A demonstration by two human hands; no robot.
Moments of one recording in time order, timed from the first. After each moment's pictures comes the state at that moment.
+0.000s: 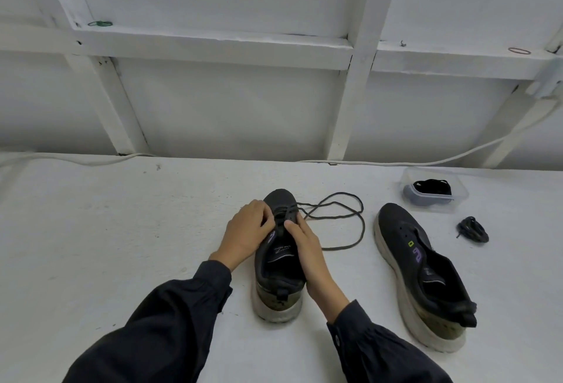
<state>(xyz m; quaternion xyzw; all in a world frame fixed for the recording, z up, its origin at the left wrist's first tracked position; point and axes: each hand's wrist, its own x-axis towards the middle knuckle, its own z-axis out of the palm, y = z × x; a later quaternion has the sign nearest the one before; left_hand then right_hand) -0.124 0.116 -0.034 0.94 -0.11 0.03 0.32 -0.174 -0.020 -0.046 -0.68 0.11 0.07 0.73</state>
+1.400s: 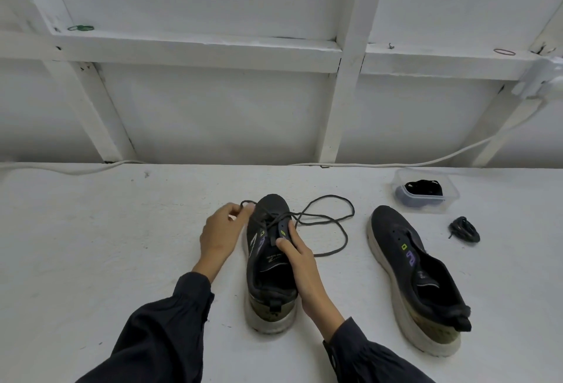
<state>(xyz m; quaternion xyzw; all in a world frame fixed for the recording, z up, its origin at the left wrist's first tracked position) -0.109 0.135 -0.043 0.88 0.06 0.04 0.48 -0.184 -0.023 -0.055 -0.67 0.12 0.06 0.73</state>
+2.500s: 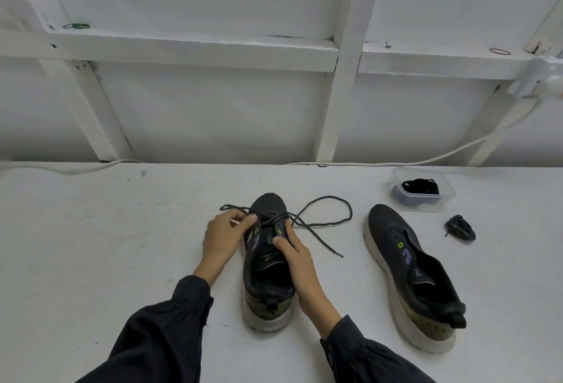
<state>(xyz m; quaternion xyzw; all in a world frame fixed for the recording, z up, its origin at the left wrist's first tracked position) -0.112 0.131 -0.054 0.86 0.05 0.02 0.52 -0.184 -0.021 -0.057 -0.67 0.12 0.06 0.73</state>
